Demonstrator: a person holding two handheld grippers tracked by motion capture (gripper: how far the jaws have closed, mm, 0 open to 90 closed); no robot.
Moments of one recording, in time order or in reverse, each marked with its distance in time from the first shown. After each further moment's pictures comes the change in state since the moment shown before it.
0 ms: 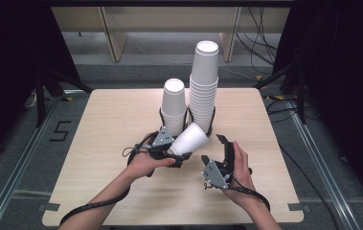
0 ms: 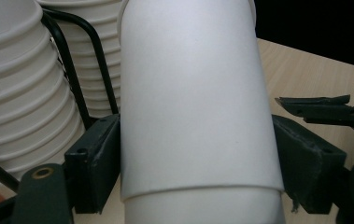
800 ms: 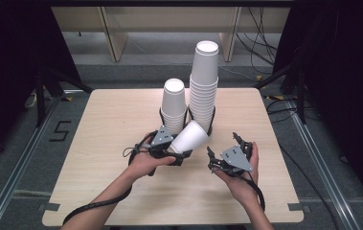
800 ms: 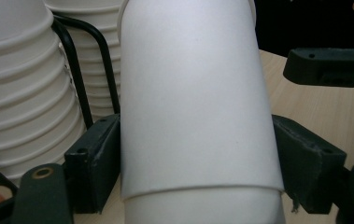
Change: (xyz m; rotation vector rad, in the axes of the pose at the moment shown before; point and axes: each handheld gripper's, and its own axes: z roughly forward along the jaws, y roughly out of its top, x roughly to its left) left arm 0.004 -0.002 0.004 -0.039 0.012 -0.029; right arm -0.022 -0.018 0.003 0.050 -0.018 0.664
